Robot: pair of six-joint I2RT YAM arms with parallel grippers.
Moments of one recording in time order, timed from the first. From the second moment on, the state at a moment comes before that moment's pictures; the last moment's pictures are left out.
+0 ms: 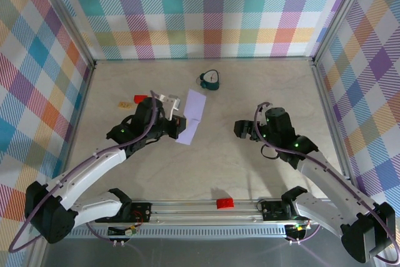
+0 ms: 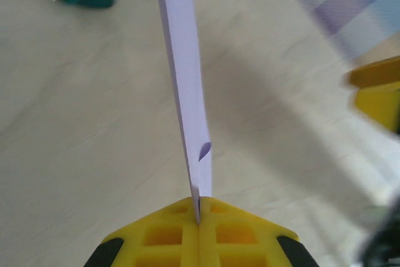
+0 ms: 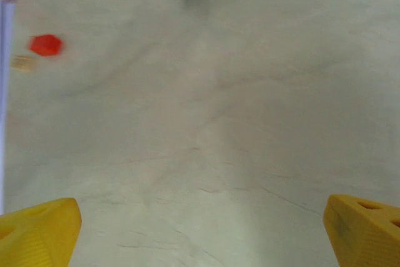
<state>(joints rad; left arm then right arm) -0.64 1.12 0.93 -0.45 0.12 -0.32 0.49 0.92 0.70 -0.45 -0.02 0.45</state>
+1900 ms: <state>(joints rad) -0.85 1.91 1.34 -0.67 0.12 -0.63 0.37 0.97 0.68 -0.54 -0.10 0.43</state>
